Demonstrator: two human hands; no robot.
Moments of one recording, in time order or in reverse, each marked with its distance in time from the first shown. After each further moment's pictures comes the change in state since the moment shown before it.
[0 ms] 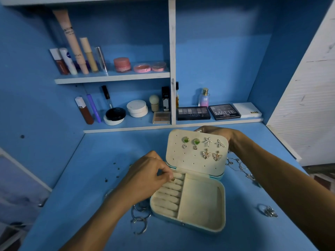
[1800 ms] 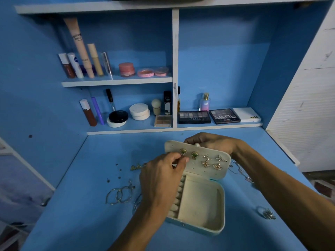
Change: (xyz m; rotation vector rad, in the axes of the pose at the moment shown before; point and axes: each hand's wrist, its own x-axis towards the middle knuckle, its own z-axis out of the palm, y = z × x) left_hand 0.004 0.043 0.041 -0.063 0.740 0.015; right_hand -0.010 -0.006 0.031 -0.215 -0.069 -0.191
